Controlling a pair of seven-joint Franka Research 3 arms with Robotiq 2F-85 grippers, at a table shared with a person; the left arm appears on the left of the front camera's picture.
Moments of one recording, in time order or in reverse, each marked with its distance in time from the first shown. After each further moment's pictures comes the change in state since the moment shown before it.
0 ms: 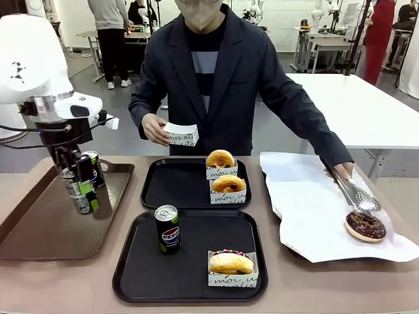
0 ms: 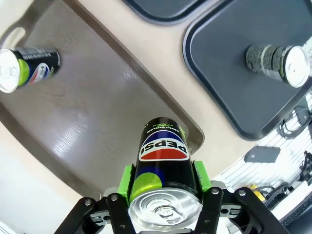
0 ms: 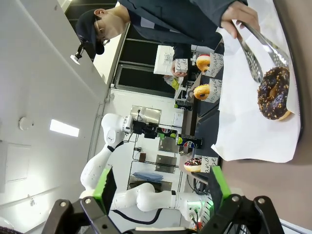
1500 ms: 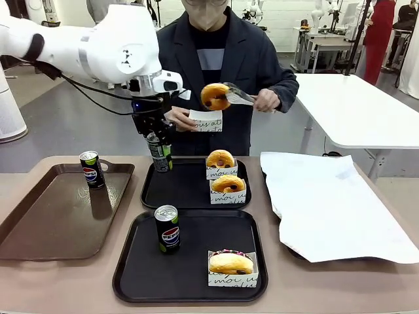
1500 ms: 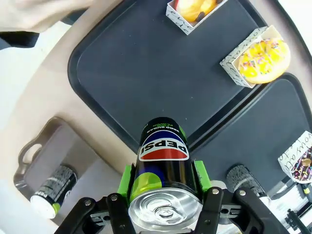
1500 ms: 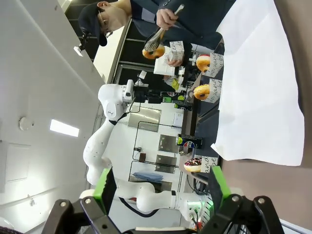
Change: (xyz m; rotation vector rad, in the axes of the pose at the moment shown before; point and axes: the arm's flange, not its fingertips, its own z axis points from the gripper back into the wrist) left arm 0.199 -0.036 0.000 0.037 -0.098 -0.001; right arm 0.000 0.000 0.000 0.000 0.000 0.000
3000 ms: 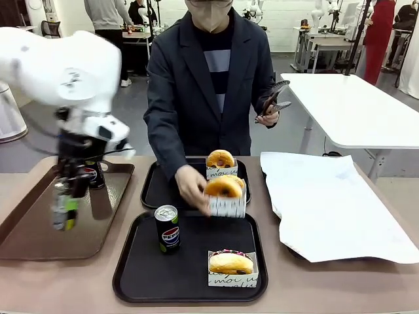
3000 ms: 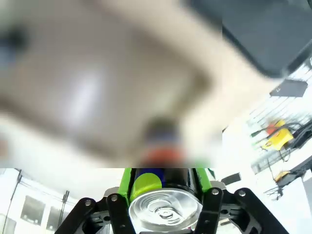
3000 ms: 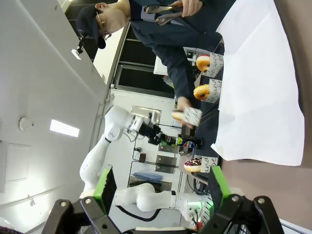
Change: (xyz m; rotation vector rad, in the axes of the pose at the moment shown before) left arm -0.199 0.007 -0.013 0.073 0.490 -0.203; right arm 0.000 0.000 0.000 0.000 -0.001 0.000
